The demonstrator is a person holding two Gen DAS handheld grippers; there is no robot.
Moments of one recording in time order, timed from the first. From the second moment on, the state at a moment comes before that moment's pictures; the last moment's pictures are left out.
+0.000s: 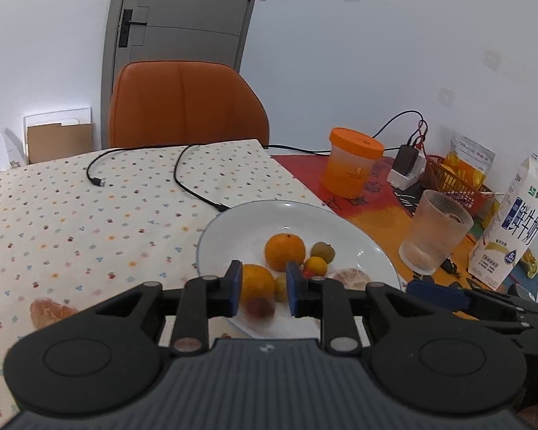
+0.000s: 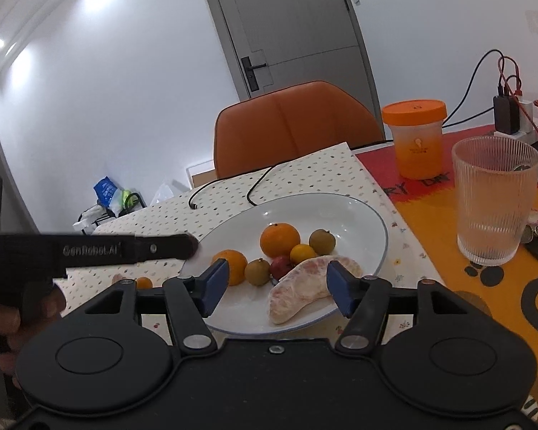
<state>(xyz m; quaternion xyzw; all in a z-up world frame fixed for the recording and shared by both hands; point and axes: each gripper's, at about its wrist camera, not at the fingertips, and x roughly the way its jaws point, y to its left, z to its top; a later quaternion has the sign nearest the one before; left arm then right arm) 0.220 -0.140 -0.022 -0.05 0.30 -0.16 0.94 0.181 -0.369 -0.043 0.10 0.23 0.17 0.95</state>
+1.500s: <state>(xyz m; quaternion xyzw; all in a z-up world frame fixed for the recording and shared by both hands) 0.099 -0.001 0.000 -0.08 0.27 0.04 0.96 0.109 -0.304 -0.012 0.06 0.21 0.23 0.95</state>
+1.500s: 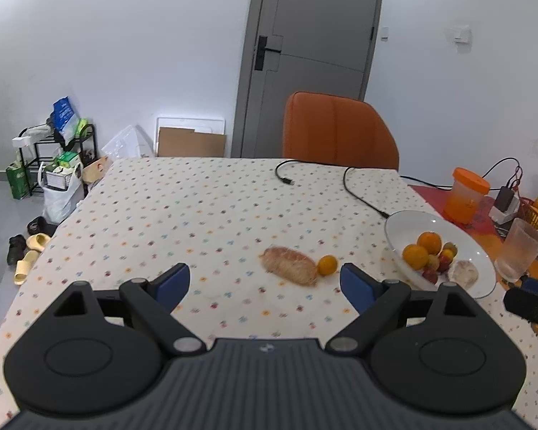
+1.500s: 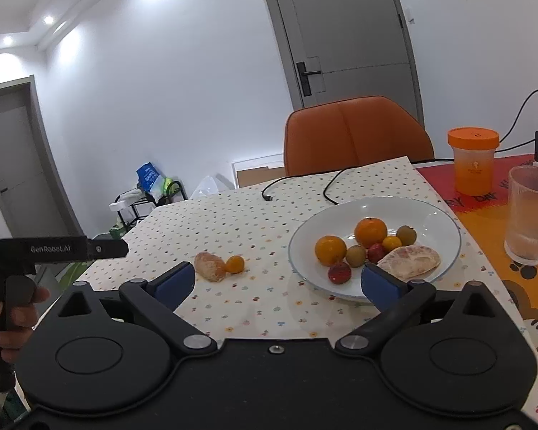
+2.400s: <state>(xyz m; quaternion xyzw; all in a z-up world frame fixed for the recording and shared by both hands) 0.166 0.013 -0.038 -0.12 0.31 0.03 0.94 0.182 -0.246 -0.036 0.03 0.26 0.29 0.92</state>
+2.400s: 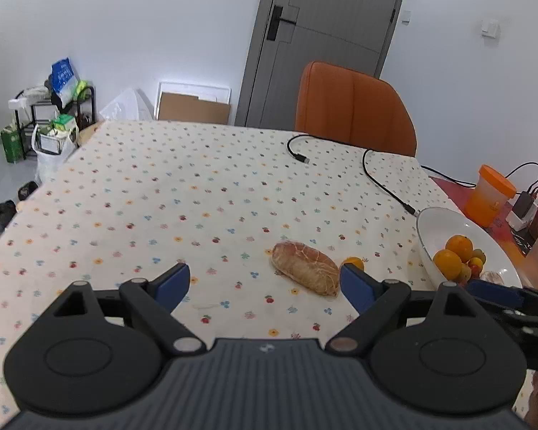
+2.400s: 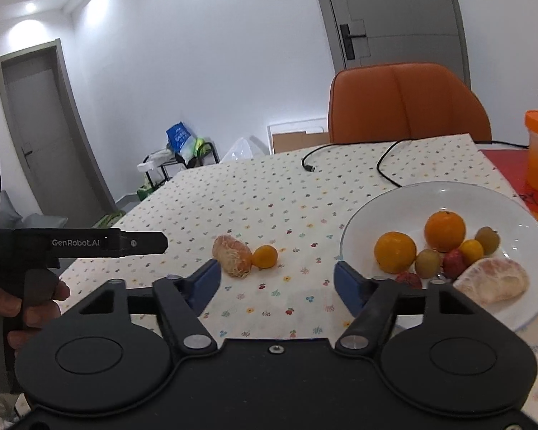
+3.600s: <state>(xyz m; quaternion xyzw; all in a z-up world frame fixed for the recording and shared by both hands) 0.217 0.024 -0.061 -0.16 0.32 0.06 0.93 0.257 -0.165 -0.069 -0.04 0.32 0.32 0.89</state>
